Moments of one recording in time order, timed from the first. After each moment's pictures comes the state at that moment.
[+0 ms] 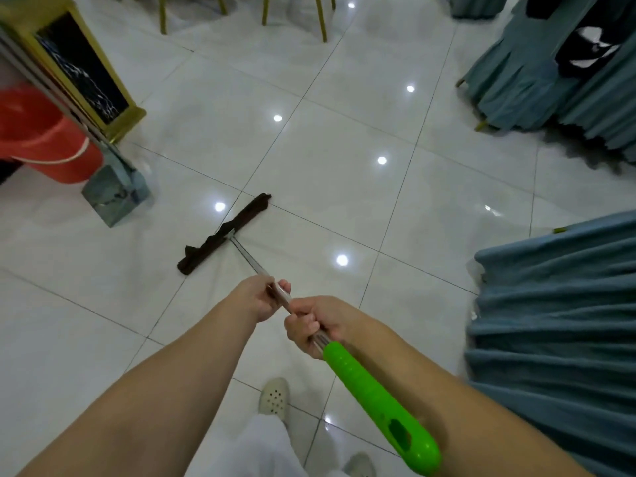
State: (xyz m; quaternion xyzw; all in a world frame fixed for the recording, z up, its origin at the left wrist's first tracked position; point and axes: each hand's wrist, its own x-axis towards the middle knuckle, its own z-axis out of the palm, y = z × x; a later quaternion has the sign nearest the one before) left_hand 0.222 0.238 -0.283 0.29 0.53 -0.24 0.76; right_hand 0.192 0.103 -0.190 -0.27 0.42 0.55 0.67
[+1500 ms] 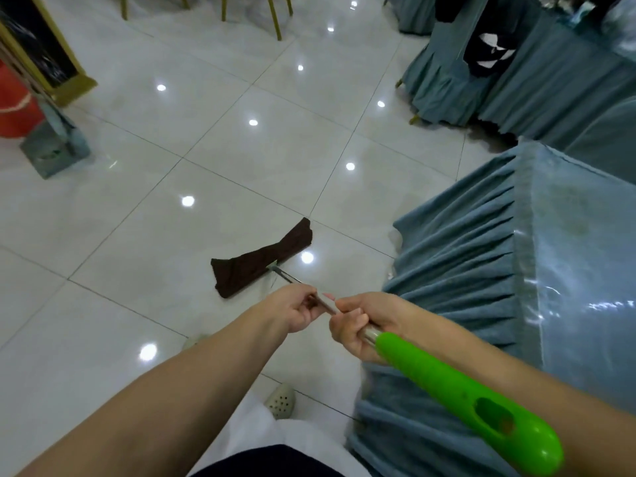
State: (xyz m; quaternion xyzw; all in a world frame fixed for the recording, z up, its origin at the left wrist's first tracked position) left_hand -0.025 -0.168 -0.237 0.30 0.44 -0.32 0.78; right_hand -0.049 -0.287 -0.096 -0.30 0.49 0.49 0.66
